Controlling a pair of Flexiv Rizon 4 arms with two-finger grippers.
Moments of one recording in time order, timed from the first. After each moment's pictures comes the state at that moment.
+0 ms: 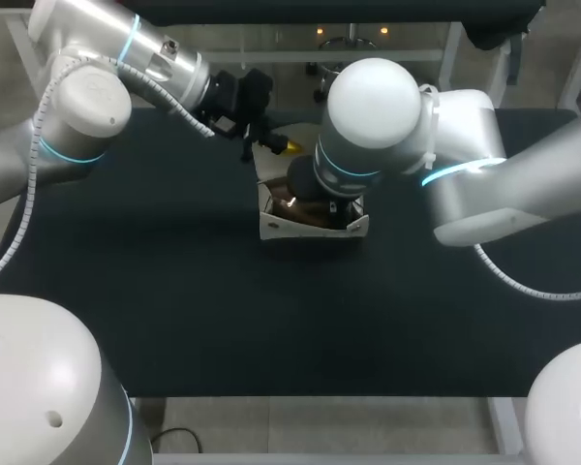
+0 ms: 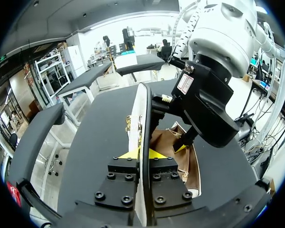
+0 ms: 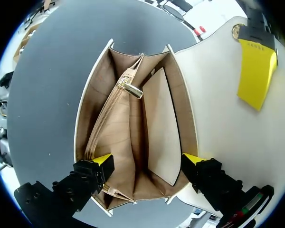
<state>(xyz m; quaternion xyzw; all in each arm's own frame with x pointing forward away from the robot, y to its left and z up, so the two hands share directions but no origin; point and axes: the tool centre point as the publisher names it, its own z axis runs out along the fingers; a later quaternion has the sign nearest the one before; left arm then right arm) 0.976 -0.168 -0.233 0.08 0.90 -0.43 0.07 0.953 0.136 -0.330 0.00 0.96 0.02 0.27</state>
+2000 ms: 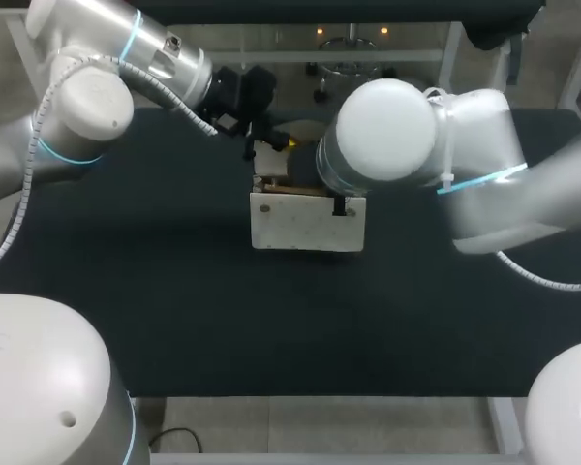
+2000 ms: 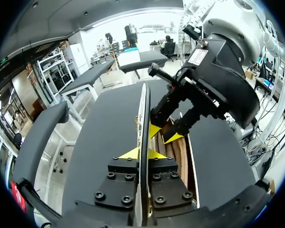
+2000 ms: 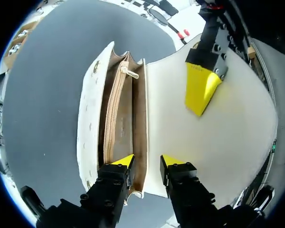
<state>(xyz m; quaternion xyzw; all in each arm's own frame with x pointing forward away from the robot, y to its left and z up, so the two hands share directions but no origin) 0.972 -0.168 -0.221 0.07 0.90 -0.41 0.09 0.953 0.138 -0.268 0.01 0.93 0.03 0.36</state>
